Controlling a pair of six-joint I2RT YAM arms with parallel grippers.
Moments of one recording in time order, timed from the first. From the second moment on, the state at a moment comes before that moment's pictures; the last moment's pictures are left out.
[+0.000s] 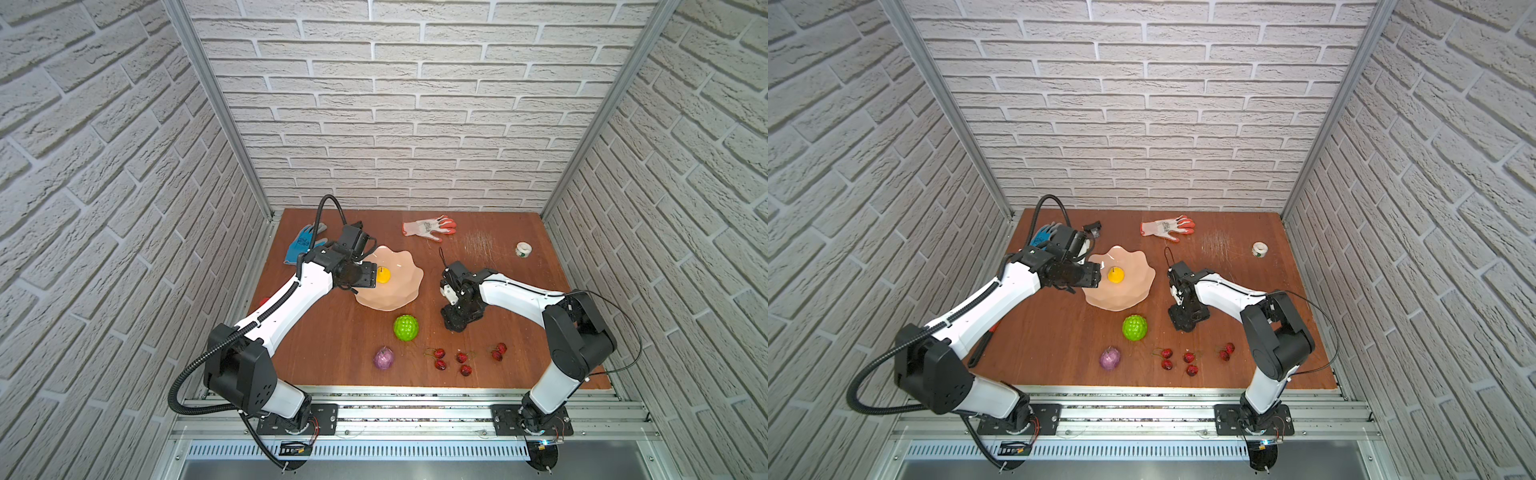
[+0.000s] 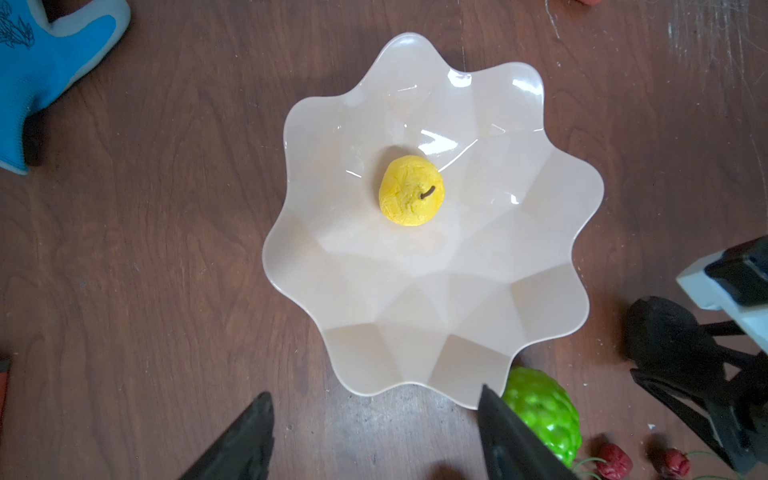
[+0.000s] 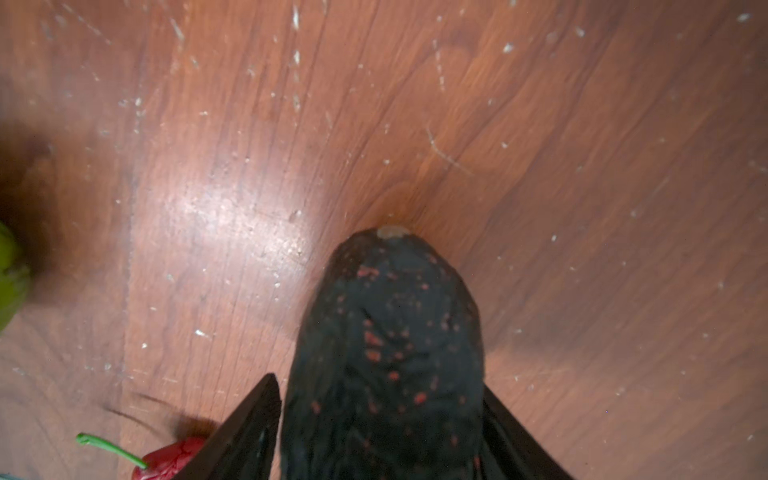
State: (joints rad) left arm -0.48 1.47 1.29 -0.87 -0.06 -0.35; right arm 0.48 1.72 1.08 -0.87 -0.02 0.16
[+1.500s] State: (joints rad) left arm -0.24 1.25 1.09 -0.81 0.09 -0.46; right arm 0.55 2.00 1.91 -1.14 -0.09 0.04
